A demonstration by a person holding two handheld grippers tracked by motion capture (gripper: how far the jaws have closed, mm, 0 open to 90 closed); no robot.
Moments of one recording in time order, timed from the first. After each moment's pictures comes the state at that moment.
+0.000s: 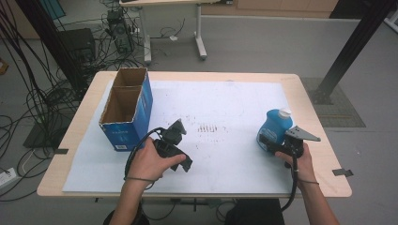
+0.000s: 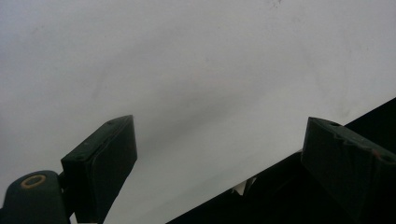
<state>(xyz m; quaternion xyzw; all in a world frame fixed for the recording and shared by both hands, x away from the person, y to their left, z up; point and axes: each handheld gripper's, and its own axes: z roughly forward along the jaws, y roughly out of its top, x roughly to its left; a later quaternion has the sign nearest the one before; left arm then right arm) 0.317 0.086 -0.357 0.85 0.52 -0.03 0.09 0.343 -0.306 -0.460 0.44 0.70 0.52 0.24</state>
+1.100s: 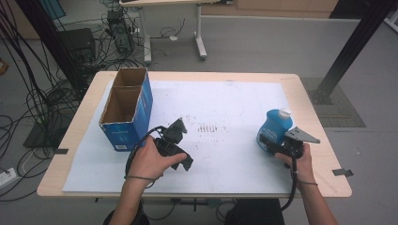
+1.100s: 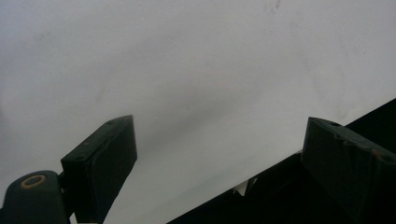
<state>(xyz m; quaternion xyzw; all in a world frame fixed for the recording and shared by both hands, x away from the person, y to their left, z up) 0.319 0.084 -0.352 0.85 0.52 -0.02 0.09 0.341 -0.305 -0.462 0.43 0.69 0.52 0.26</state>
